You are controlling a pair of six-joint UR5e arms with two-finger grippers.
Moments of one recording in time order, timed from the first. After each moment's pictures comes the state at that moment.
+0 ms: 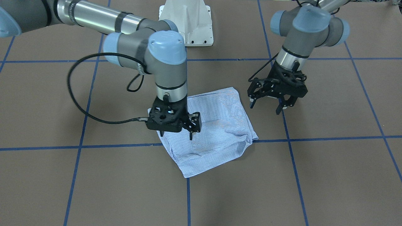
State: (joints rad) left arm -0.79 -1.88 -1.92 -1.93 -1.86 -0.86; right arm 0.71 -0.70 1.49 -1.55 1.76 1.25
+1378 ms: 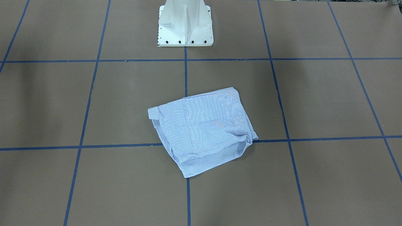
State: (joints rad) left arm -1.53 -1.46 -1.89 -1.70 -2.17 0.23; right arm 1.53 -1.71 2.06 -1.90 2.24 -0.22
